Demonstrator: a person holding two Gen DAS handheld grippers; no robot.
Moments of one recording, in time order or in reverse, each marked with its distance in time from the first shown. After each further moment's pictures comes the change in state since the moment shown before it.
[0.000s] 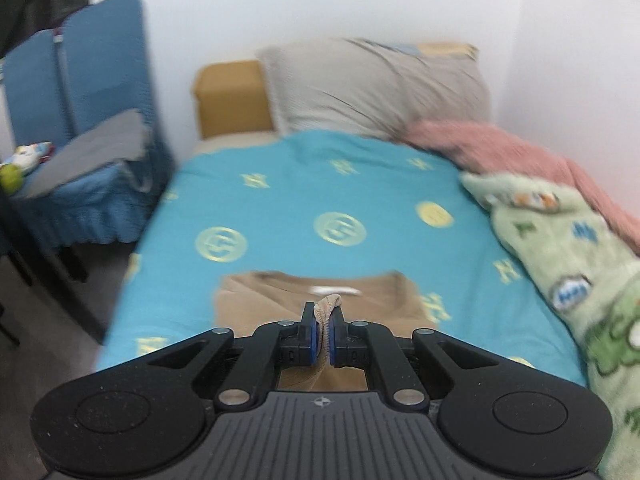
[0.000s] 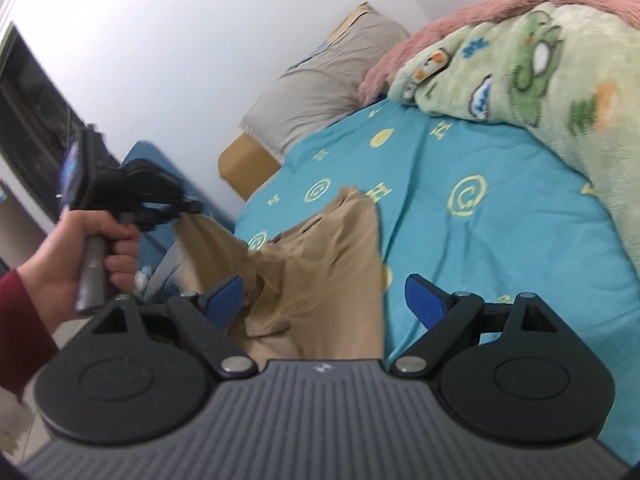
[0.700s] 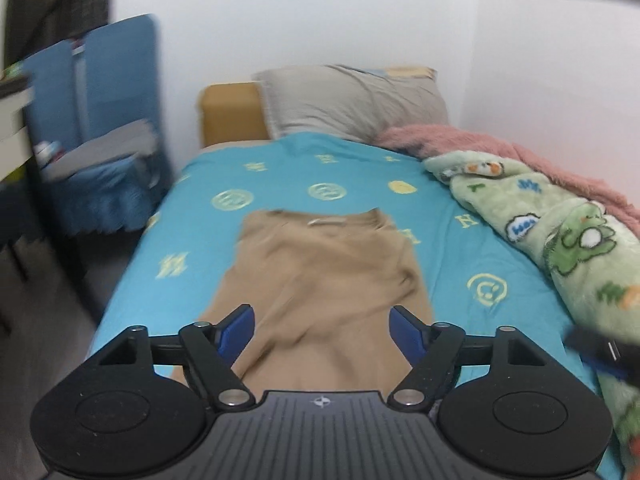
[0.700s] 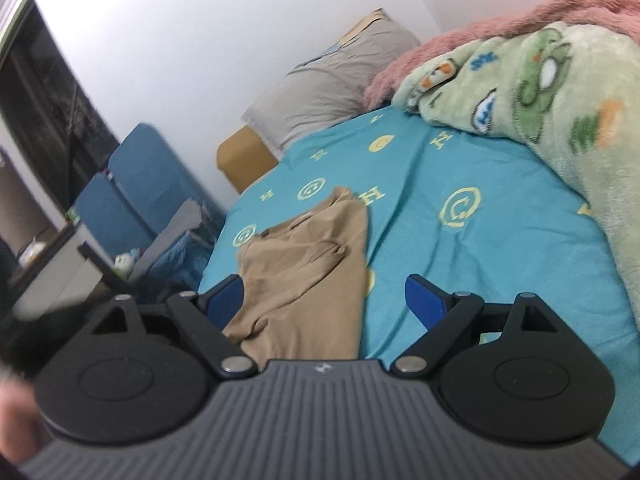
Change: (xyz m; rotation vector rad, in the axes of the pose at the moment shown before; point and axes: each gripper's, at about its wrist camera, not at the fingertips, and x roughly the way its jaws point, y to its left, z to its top) left arm -0.126 0.063 -0.208 -0.020 -0.170 -0.055; right arm 0.004 0.001 -0.017 -0.140 0.009 0.005
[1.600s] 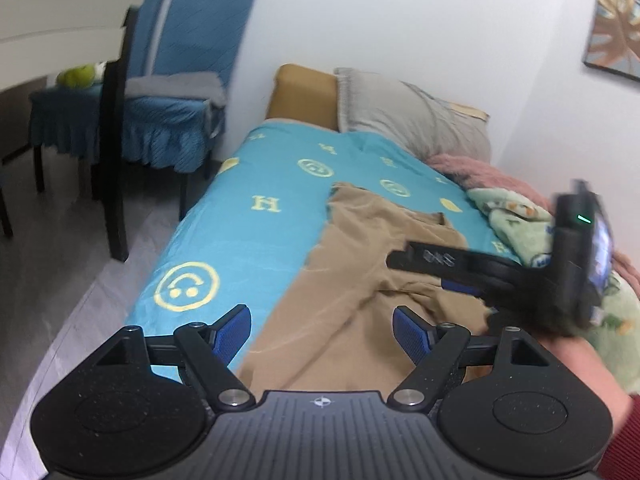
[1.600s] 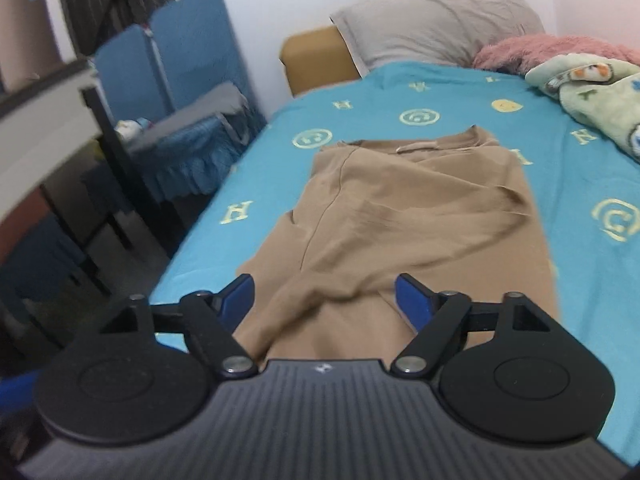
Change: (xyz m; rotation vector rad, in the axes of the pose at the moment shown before) left arm -0.031 0.147 -0.067 -0.266 -0.021 -0.039; right arm 0.185 0.156 -0.062 -0.358 0.187 -0.076
